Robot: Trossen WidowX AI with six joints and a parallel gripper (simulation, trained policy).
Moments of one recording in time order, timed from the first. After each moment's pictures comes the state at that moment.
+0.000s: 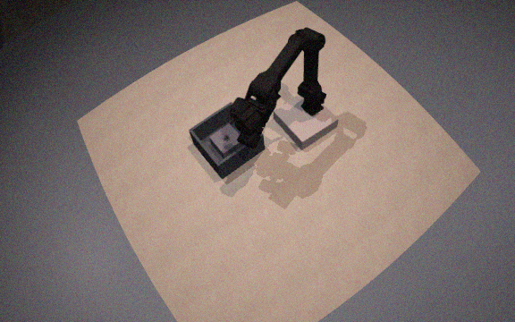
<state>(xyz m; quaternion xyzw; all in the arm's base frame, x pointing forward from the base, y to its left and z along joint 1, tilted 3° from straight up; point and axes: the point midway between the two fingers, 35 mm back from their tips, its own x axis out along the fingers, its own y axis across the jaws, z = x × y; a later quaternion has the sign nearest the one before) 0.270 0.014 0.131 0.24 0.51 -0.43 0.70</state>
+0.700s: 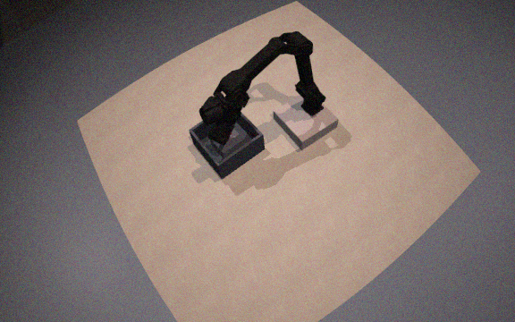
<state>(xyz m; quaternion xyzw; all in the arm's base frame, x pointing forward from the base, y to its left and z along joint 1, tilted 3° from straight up) 0.326 -0.067 0.110 0.26 0.52 -0.43 0.69</state>
